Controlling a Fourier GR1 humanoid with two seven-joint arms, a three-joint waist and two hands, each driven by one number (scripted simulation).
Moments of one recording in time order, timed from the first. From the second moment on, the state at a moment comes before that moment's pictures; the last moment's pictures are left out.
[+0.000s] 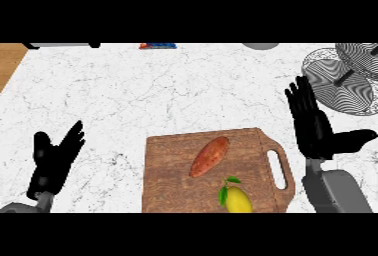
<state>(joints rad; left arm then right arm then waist) -0.04 0.55 -0.31 -1.39 0.42 0.31 0.20 -0.23 -0.21 0.07 -1.36 -0.36 -0.15 -0.19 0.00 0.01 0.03</state>
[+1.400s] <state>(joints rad) 0.05 0.38 -0.34 -1.43 0.26 0.46 -0.02 0.40 -0.66 0.24 -2.34 0.22 -0.29 0.39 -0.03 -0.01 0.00</state>
